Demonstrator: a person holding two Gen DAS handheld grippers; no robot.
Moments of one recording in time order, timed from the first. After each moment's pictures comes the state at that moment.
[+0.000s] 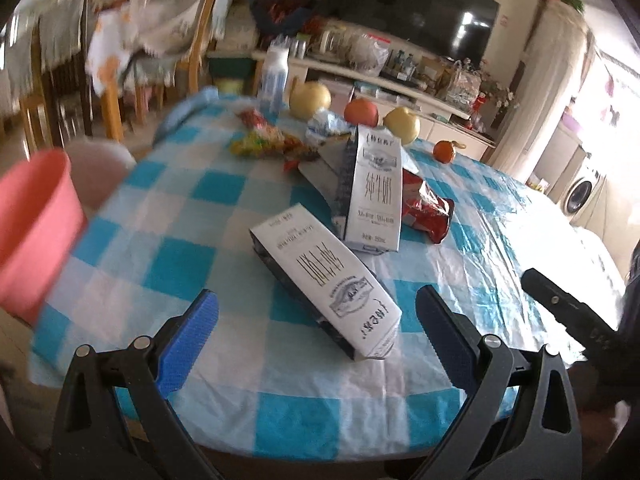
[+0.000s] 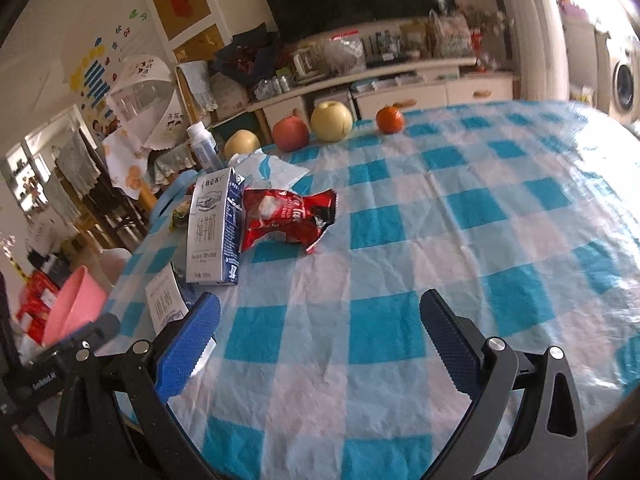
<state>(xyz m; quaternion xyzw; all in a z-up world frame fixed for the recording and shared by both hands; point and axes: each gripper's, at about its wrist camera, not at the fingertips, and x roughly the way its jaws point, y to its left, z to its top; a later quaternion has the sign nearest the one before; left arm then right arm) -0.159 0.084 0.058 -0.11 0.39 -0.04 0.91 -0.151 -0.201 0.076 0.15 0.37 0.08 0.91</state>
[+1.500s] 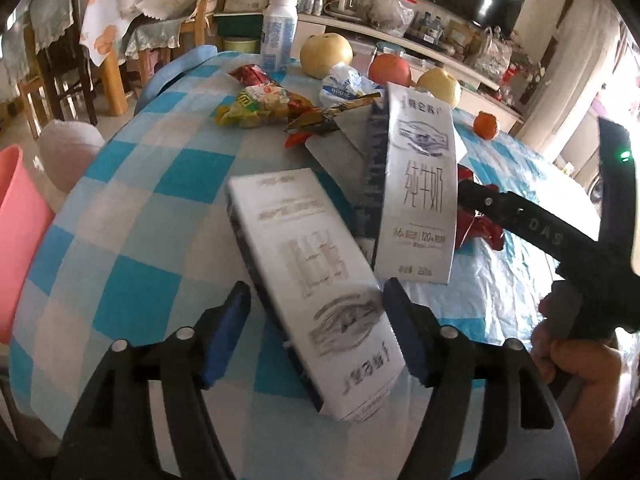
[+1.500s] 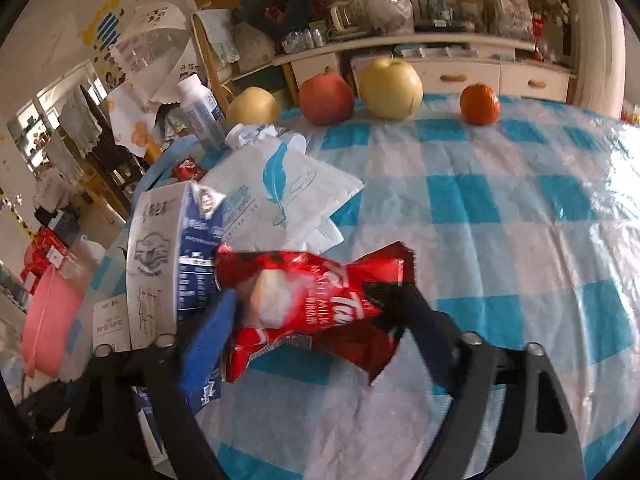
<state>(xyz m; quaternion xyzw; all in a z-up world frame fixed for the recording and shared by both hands) -0.075 0.070 0.025 -0.09 0.46 -0.01 0.89 -0.005 -0.151 0.044 0.09 0.42 0.14 0.89</state>
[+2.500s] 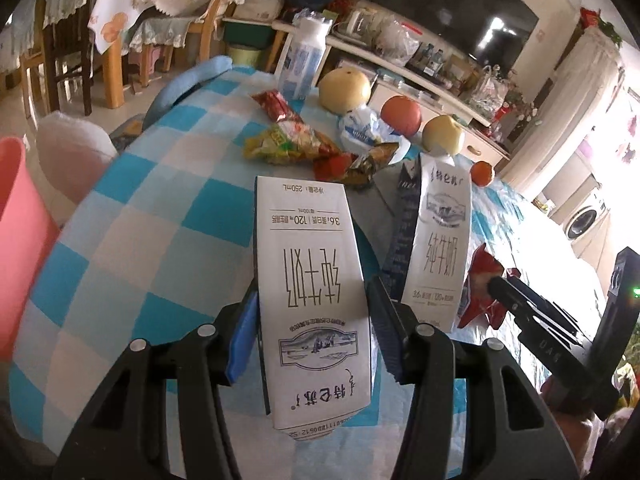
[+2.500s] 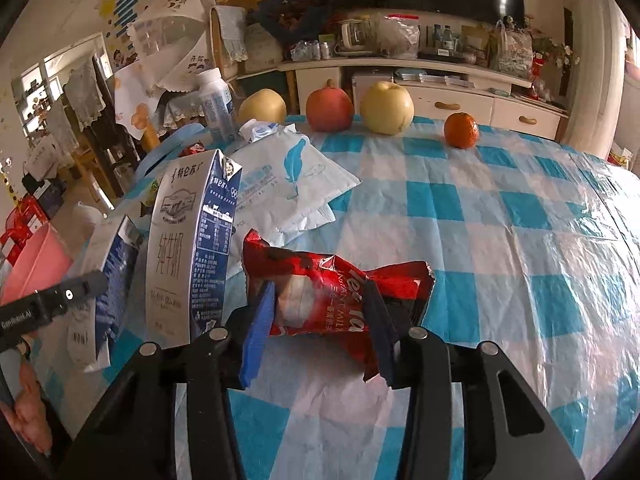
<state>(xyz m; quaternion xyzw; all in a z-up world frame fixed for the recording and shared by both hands) -0.068 0.122 0.042 -0.15 0.42 -0.03 0.89 -0.048 -0.146 0.059 0.02 0.40 0.12 0.91</state>
